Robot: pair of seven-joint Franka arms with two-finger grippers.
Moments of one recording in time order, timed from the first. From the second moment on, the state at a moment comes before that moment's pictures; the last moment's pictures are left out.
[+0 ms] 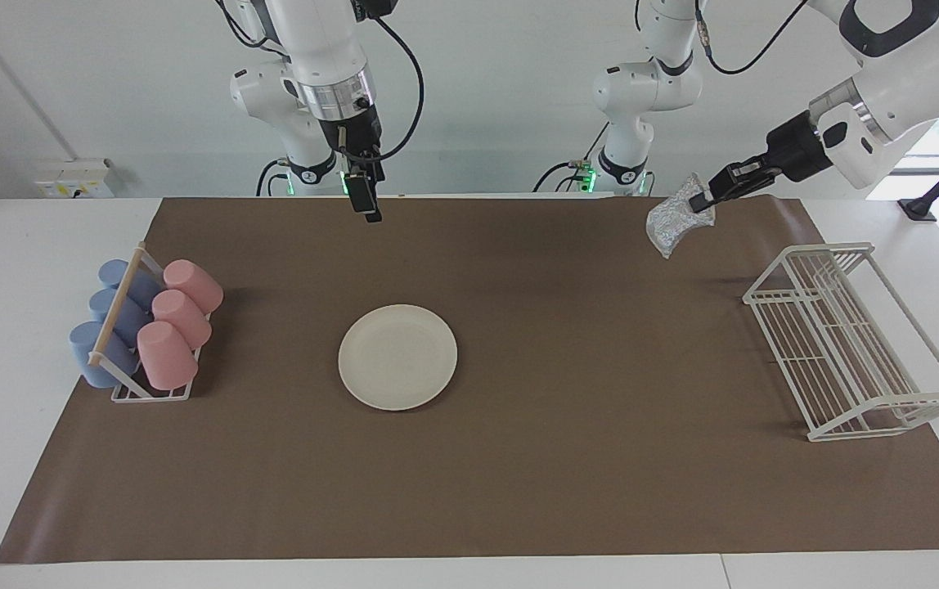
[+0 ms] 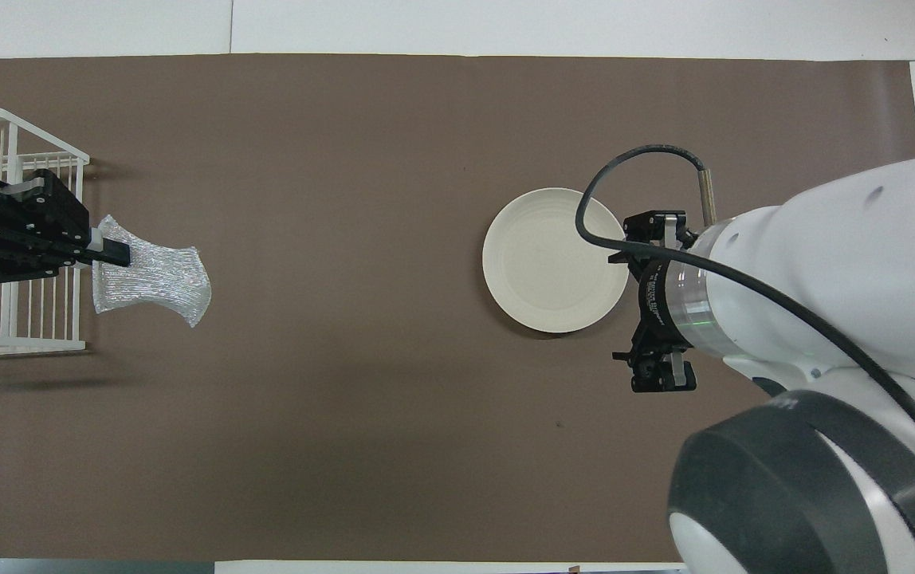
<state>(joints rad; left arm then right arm) 0.02 0.02 0.00 -1.59 -0.66 1.42 -0.38 0.39 -0.10 0.02 -1.73 0.11 1.73 1.99</state>
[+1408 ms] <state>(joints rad) -0.12 -0.12 -0.02 -2.28 -1.41 1.60 0.27 0.64 0.14 0.03 -1.47 0.10 1.67 2.17</state>
